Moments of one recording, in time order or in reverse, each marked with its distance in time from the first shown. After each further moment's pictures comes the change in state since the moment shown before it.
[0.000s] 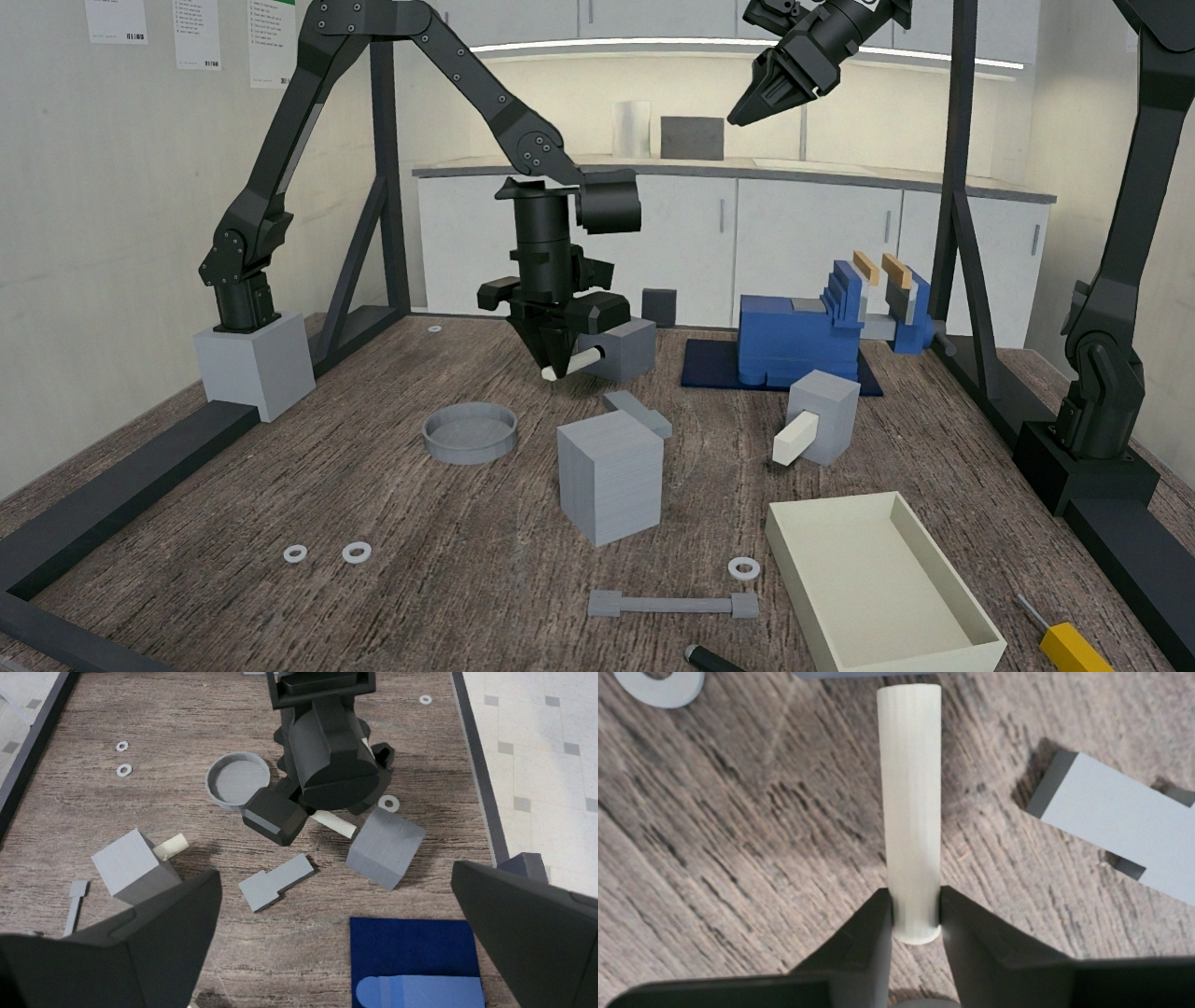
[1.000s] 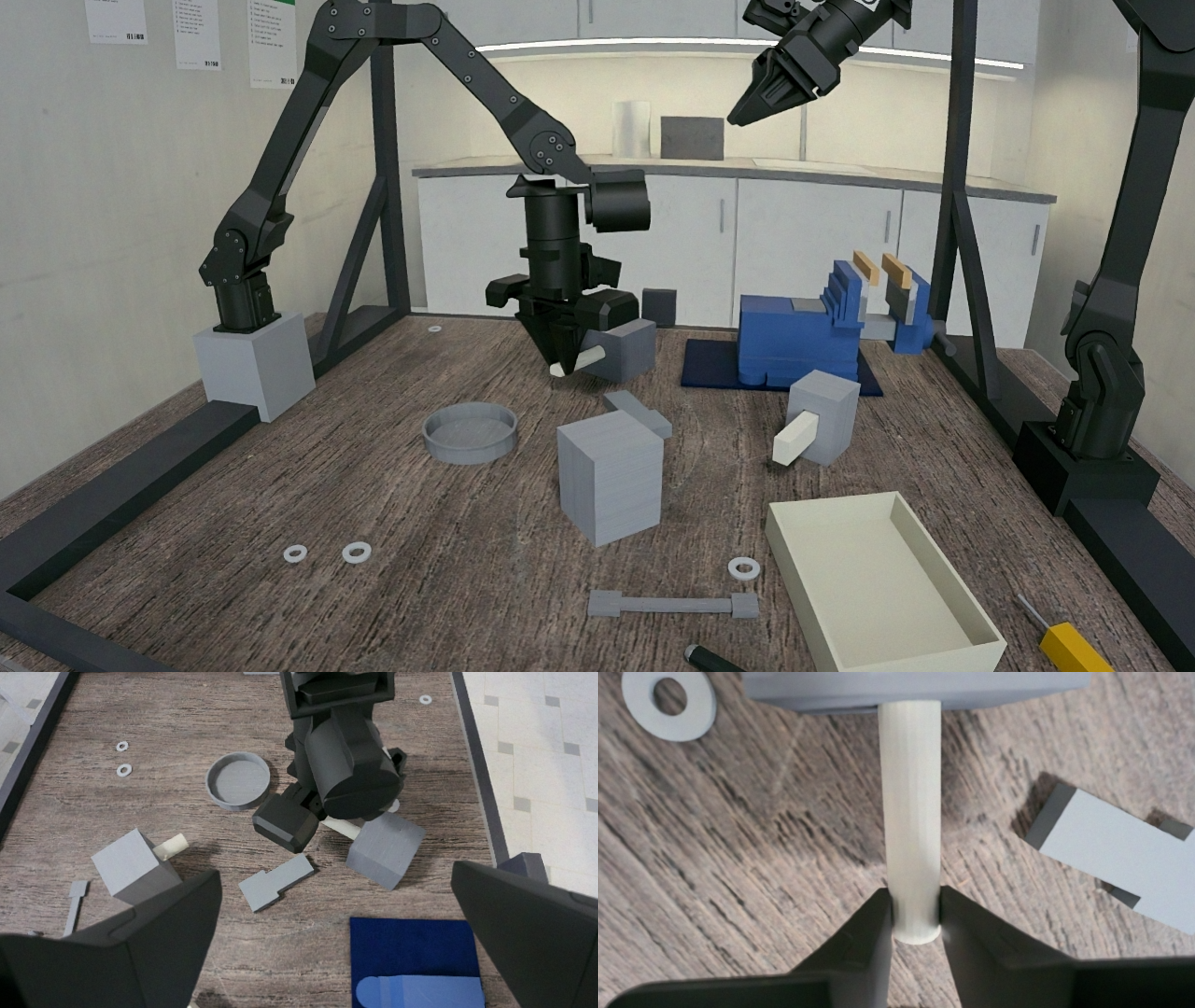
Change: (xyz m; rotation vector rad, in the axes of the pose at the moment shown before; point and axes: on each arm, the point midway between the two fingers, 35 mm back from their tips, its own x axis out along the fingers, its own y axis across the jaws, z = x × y) left arm 0.000 0.000 0.000 0.000 0.000 0.000; right arm 0.000 0.000 0.013 -0.014 0.008 0.006
